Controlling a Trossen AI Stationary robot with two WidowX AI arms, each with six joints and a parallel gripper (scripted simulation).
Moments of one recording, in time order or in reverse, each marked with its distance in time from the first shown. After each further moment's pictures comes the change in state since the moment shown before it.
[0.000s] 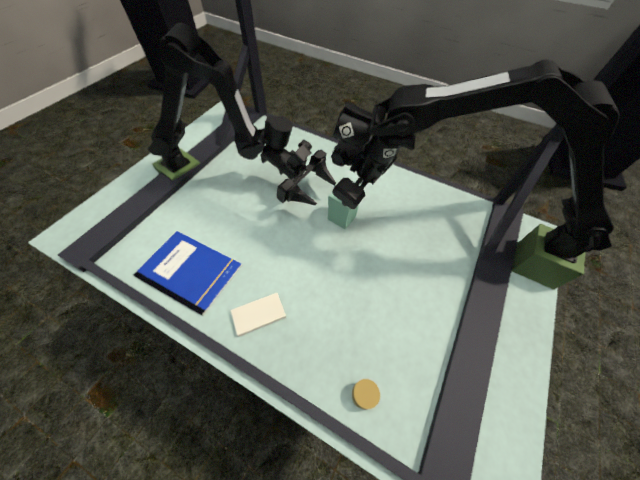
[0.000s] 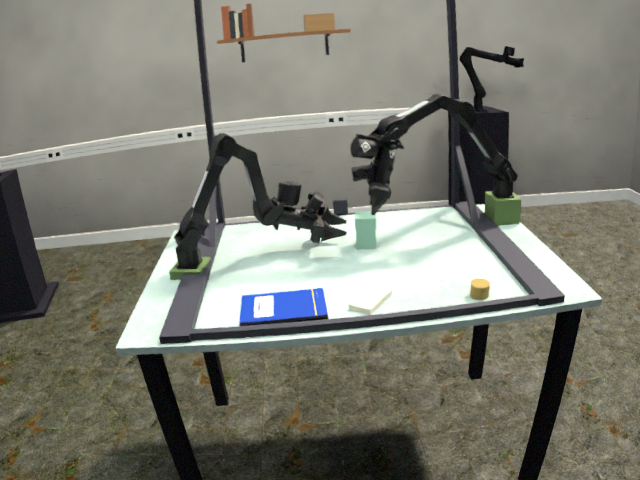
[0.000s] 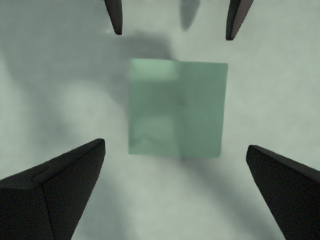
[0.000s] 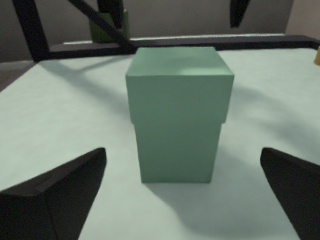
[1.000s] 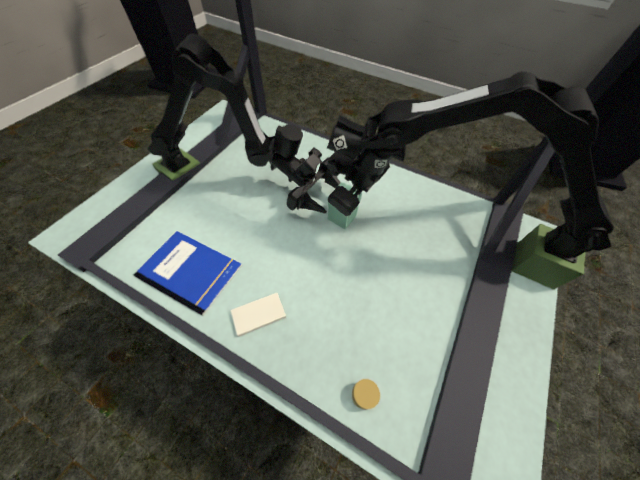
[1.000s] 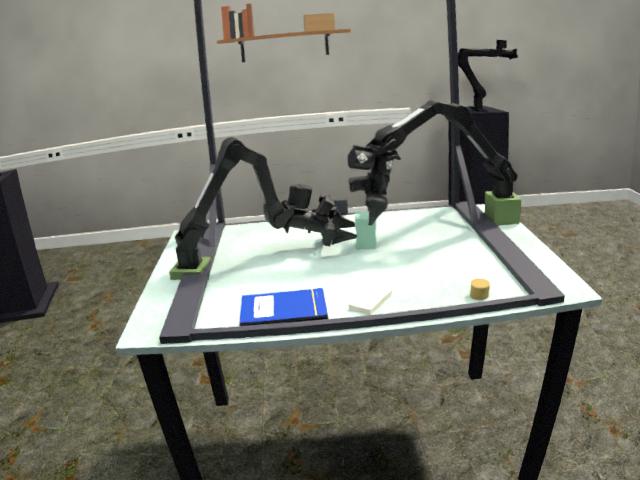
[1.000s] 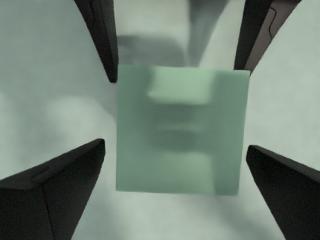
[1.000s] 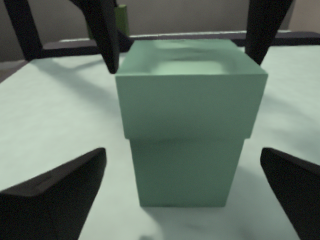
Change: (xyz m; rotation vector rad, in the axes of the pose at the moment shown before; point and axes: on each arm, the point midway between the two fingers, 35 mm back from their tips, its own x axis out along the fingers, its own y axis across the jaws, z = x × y) left arm 0.034 -0.001 0.001 0.001 0.005 -0.004; right arm 0.033 0.003 -0.004 0.003 0.005 0.002
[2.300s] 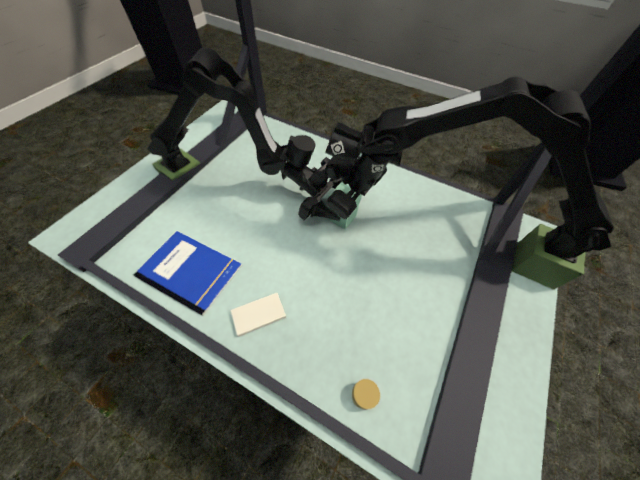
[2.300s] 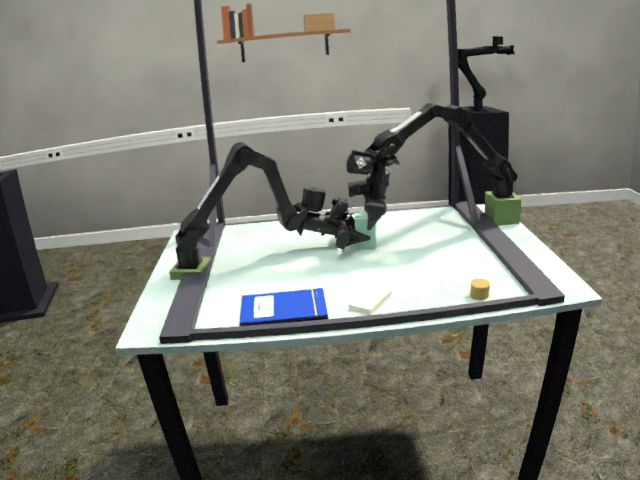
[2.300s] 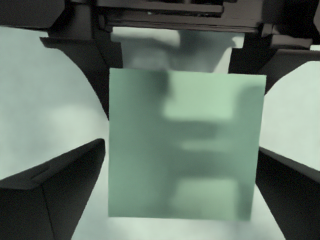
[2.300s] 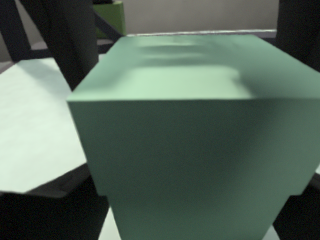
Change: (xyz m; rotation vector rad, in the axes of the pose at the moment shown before) left arm 0.015 0.000 0.000 0.001 -0.001 0.000; right arm 0.041 0.000 0.000 0.000 0.000 -0.002
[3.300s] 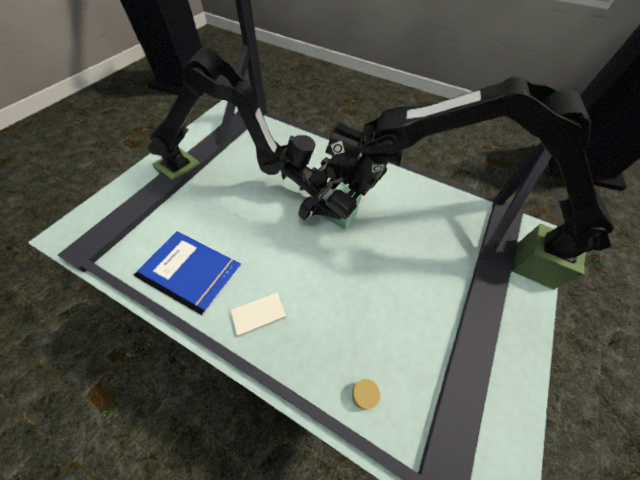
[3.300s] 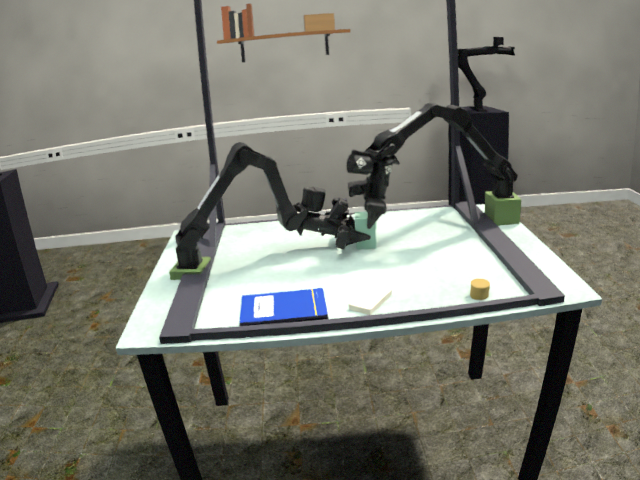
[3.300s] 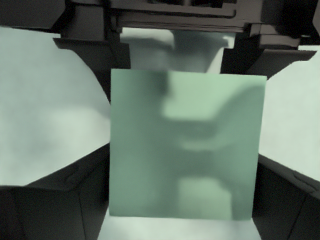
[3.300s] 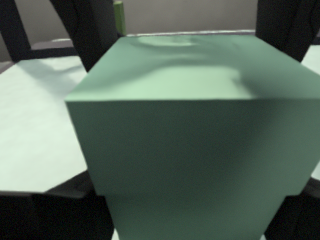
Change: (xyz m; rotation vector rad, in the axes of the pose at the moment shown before) left arm 0.000 0.000 0.000 0.000 -0.001 0.000; right arm 0.000 0.000 0.000 0.000 0.000 0.000
